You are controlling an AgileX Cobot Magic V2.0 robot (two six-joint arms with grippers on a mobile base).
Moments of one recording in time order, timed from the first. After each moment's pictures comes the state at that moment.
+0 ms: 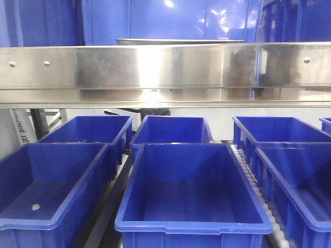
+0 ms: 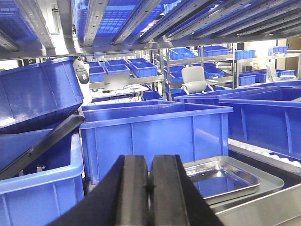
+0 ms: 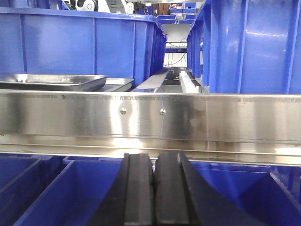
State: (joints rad) left arm -0.65 0.50 -0.79 0.74 0.29 -0.58; right arm -0.04 0.01 0.00 0.06 0.06 -0.01
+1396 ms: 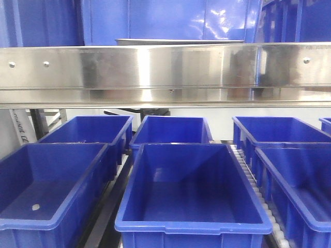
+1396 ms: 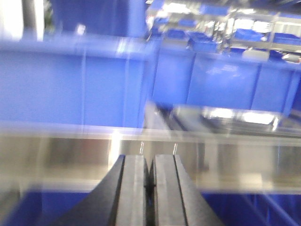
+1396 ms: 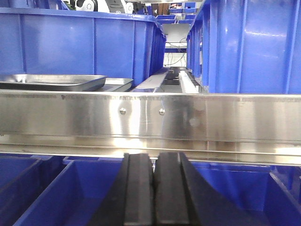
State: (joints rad) left arm -0.23 0.06 -0.25 0.15 0.25 -0.23; right arm -0.04 0.01 0.00 0.06 0.06 -0.01
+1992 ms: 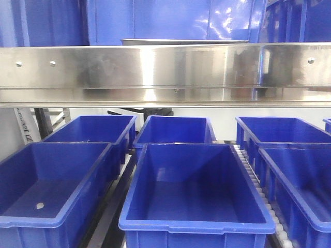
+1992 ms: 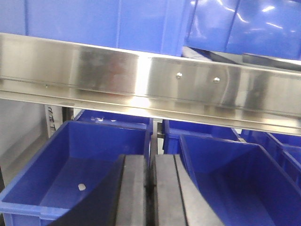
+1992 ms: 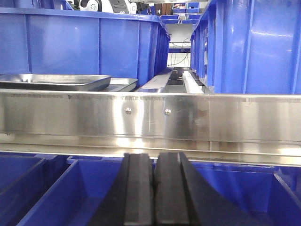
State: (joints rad) left arm -0.12 0.01 -0.01 0.00 0.17 -0.09; right arm -0.04 0.01 0.00 0.06 0.06 -0.01
